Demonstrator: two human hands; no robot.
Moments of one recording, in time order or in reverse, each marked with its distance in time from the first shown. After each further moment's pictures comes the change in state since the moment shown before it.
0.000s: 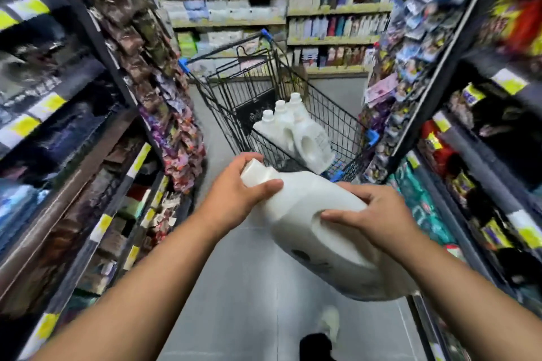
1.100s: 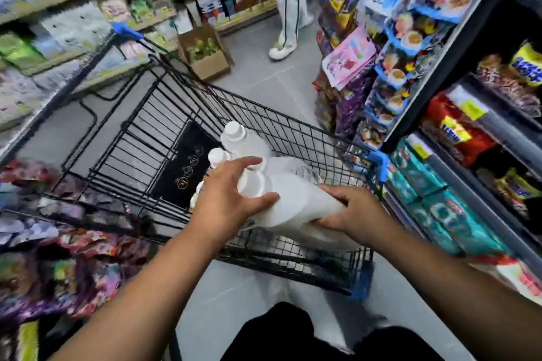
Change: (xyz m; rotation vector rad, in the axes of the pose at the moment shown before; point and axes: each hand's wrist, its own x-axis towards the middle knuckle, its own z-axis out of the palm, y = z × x) left_hand 0.530 -0.074 0.101 0.433 -0.377 0.205; right_hand 0.443 0.194 -0.033 0.006 0.129 0.465
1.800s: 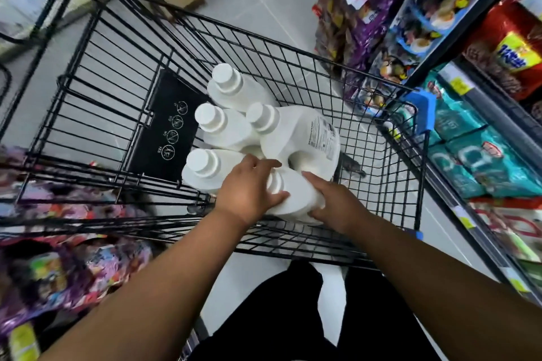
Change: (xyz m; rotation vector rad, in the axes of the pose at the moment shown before) left_hand 0.041 -0.138 0.100 0.353 -0.389 0.023; right_hand 0.079 0.117 0.139 -0.203 -0.153 0.200
